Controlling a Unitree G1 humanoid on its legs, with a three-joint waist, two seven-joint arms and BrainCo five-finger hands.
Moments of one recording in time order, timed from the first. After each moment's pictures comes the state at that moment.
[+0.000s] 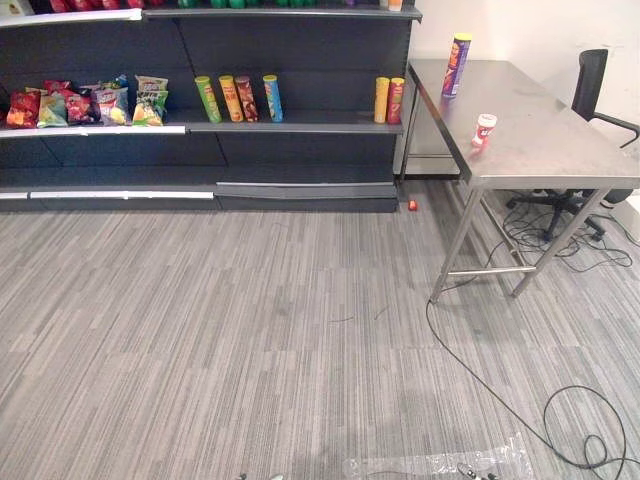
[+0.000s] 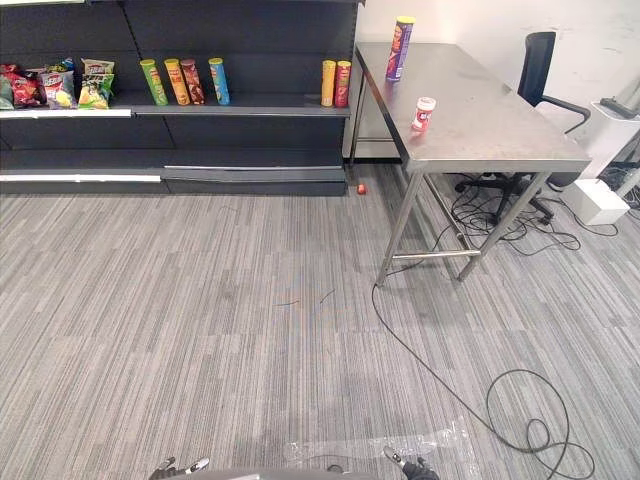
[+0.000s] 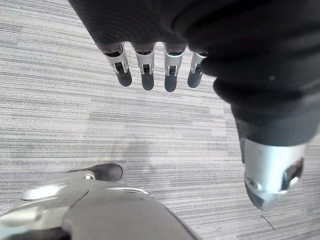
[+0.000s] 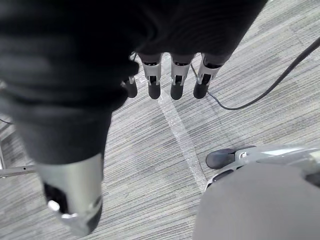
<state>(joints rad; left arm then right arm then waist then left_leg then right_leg) 0.16 0.13 0.06 1.11 0.00 -0.08 0.15 0.10 -0.07 -0.27 1.15 0.17 -0.03 -0.04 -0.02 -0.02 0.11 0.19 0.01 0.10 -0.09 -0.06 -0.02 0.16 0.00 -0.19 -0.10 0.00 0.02</state>
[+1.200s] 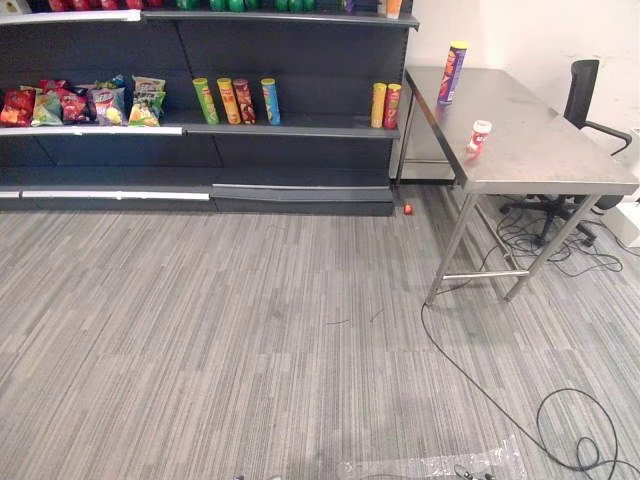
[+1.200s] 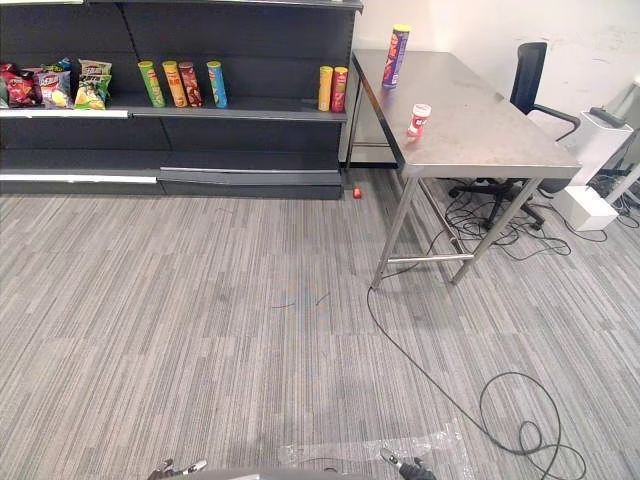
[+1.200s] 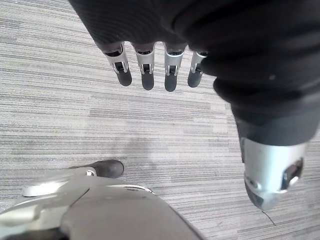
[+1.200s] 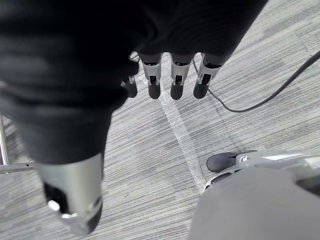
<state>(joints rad) 0.16 0.15 0.06 1.14 0.00 -0.09 0.14 0.10 -0.06 -0.27 1.15 0.11 -0.03 -0.03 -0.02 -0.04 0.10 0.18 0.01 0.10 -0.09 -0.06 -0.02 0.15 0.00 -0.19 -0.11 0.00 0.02</state>
